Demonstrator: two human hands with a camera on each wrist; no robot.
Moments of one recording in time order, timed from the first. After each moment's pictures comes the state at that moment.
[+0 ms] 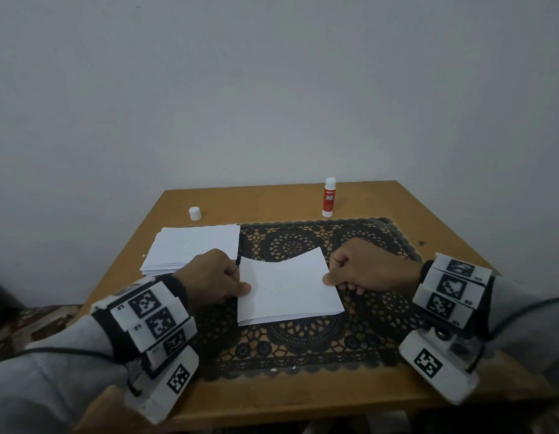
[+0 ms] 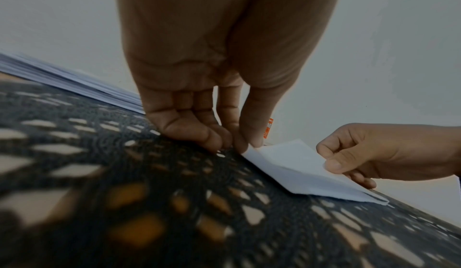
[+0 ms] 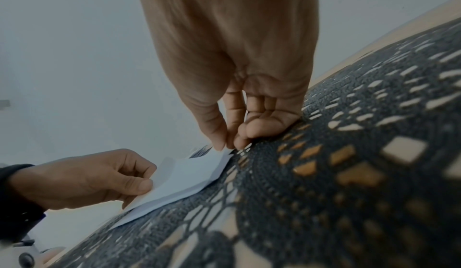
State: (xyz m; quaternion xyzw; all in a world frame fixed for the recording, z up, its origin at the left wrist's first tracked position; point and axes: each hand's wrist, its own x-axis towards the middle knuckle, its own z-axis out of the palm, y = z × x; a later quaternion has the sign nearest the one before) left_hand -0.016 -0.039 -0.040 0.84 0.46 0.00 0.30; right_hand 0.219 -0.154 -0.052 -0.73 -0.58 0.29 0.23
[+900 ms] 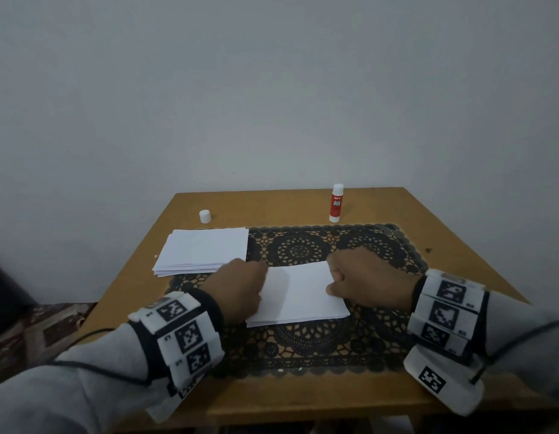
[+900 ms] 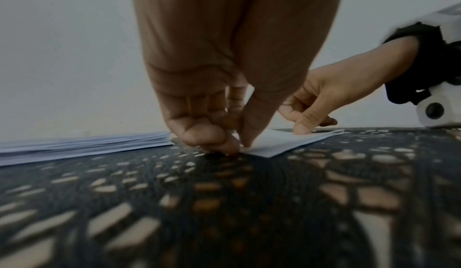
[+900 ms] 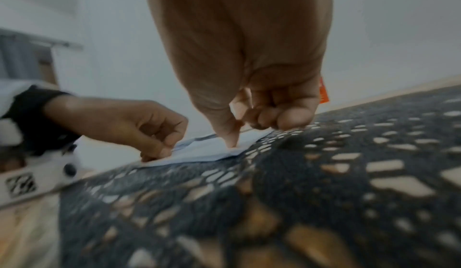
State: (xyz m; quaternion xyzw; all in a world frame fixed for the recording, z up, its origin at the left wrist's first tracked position) left_hand -0.004 -0.063 -0.044 0.91 0.39 -0.03 0.11; right_hand 0.196 -0.151 -0.047 -0.75 -0.65 0.11 0.06
